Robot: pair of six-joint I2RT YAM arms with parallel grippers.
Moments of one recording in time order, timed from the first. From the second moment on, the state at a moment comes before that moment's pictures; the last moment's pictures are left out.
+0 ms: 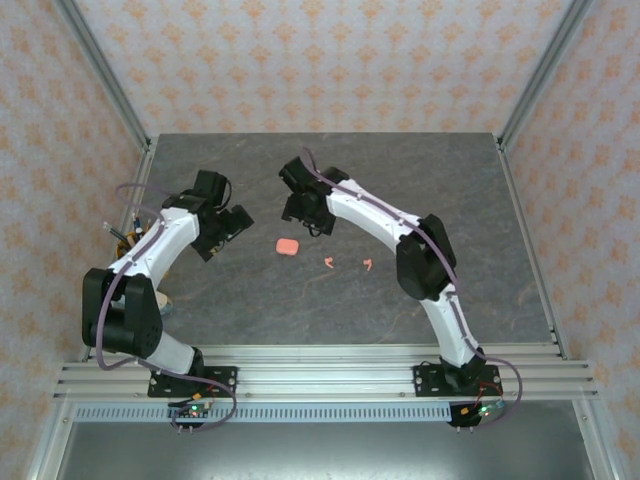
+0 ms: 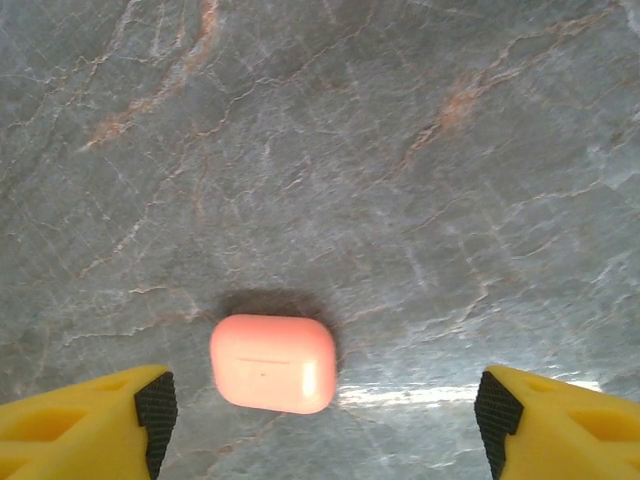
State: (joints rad) left arm -0.09 1.50 1.11 -0.83 0.03 -0.87; right arm 0.78 2.22 2.05 -1.03 0.08 1.02
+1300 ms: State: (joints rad) left arm 0.07 1.49 0.94 -0.64 0.24 -0.94; right arm 0.90 2.65 2.52 -1.28 0.19 1.07
